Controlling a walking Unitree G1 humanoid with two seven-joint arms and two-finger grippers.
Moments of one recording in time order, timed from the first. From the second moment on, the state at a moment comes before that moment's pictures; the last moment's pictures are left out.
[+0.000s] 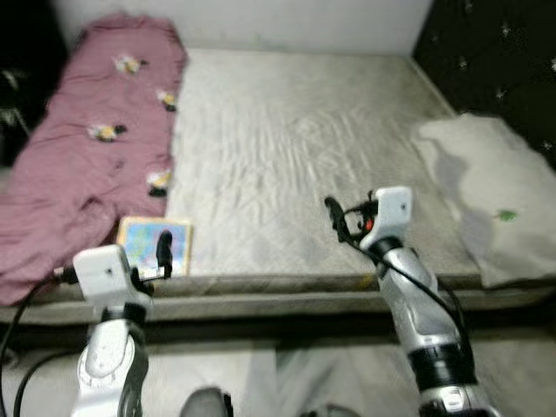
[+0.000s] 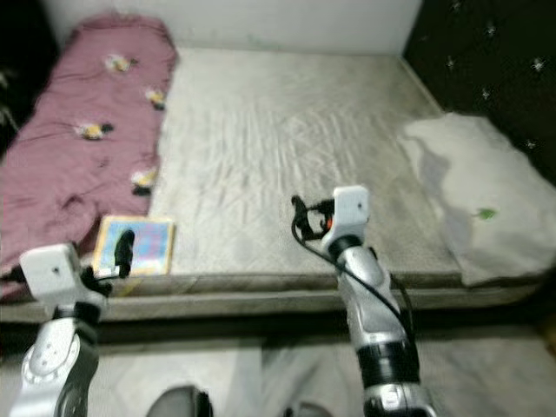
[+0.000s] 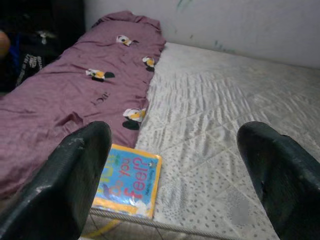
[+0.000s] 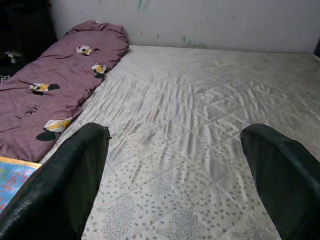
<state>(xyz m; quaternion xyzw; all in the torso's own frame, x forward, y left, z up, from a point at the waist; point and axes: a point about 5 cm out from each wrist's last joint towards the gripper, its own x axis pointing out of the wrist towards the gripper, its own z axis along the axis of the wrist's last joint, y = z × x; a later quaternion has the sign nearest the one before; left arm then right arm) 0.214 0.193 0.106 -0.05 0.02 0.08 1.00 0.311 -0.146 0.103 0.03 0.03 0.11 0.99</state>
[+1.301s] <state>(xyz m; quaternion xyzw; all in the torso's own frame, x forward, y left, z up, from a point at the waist) 0.217 0.194 0.104 -0.04 0.02 0.10 0.99 0.313 -0.151 0.103 0.02 0.03 0.10 0.99</state>
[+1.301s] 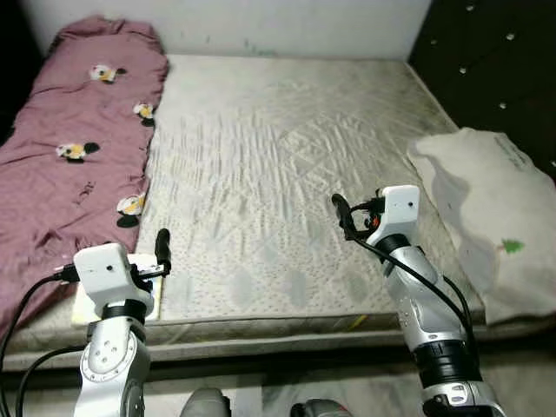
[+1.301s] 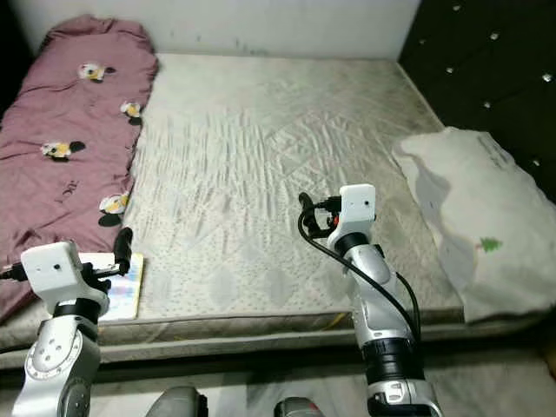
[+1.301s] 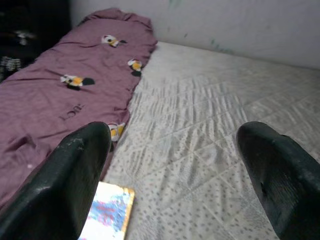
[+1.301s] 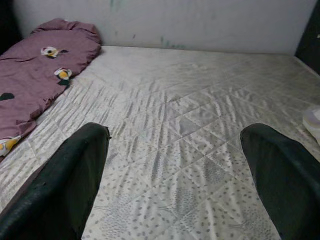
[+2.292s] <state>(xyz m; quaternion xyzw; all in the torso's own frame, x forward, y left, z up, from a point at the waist) 0.220 0.191 0.102 -0.04 0.03 0.10 0.99 0.313 -0.149 0.097 0.02 0.04 0.11 0.99</state>
